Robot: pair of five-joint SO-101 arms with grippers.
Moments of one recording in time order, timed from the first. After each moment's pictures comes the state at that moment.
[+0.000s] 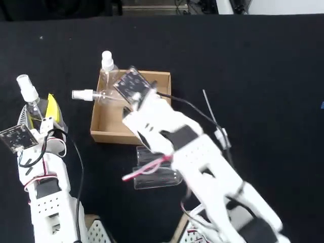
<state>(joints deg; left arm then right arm) -25.6 -73.9 96.4 -10.3 6.2 -34.3 -27.3 41.8 35.4 13.8</state>
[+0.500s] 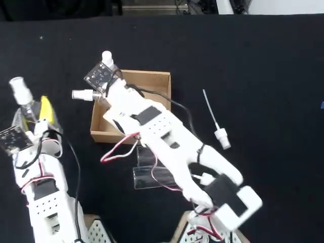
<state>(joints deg) -30.3 -73.9 96.4 -9.8 6.2 -37.9 1.2 24.7 31.7 14.0</state>
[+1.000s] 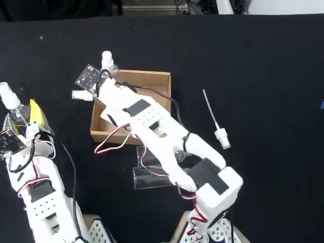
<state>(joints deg) -33.8 -73.9 96.4 -9.8 6.2 -37.9 13.5 15.5 31.7 22.4</state>
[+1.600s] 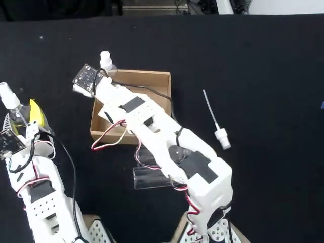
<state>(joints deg) -33.8 -73.9 96.4 -9.8 6.2 -37.9 20.2 10.0 31.6 22.5</state>
